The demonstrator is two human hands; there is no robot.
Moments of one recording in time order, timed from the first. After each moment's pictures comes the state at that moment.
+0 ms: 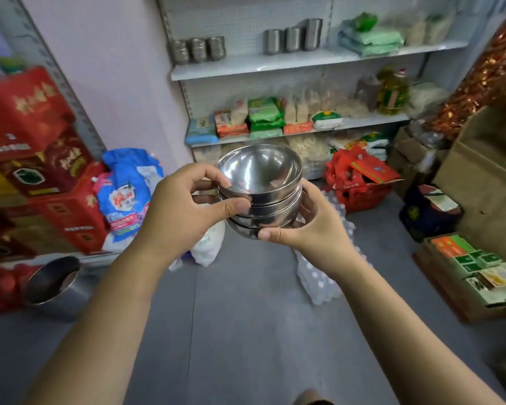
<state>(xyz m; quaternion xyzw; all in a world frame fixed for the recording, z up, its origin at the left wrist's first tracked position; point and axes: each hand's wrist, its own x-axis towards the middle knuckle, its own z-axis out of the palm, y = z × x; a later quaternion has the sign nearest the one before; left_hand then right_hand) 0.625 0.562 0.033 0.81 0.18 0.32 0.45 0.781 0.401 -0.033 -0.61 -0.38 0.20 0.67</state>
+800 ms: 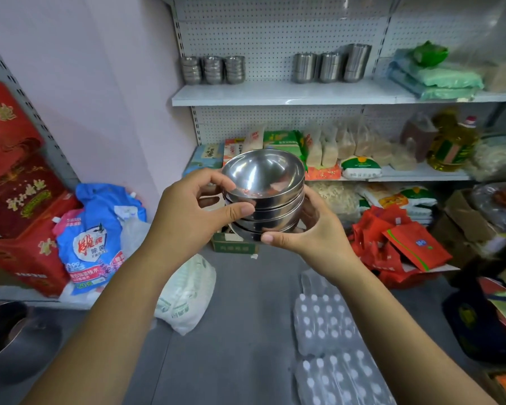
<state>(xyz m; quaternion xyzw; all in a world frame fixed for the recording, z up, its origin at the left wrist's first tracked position) 1.002 0.823 0.024 0.79 0.24 0.36 0.44 1.183 0.680 -0.025 -0.60 -0.44 0.23 0.63</state>
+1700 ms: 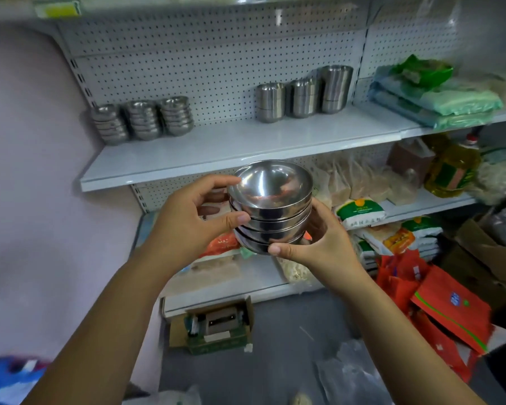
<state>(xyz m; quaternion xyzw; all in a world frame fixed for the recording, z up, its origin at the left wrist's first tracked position) 1.369 1.241 0.042 0.84 0.11 0.26 0.46 1.514 1.052 -0.029 -0.63 -0.34 0.16 0.68</state>
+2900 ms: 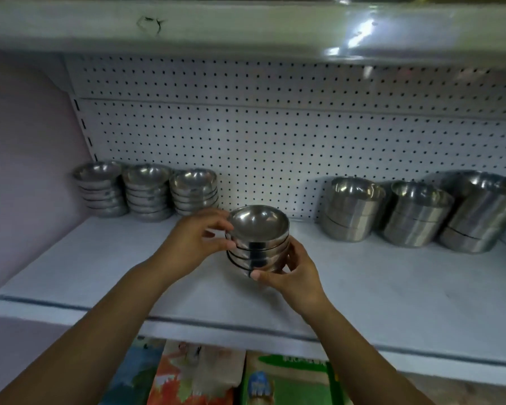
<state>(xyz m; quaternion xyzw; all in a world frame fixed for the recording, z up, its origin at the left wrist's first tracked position) 1.733 1.647 0.010 0.87 0.20 0.31 0.33 1.915 1.492 -0.063 -0.64 -0.40 0.25 0.61</state>
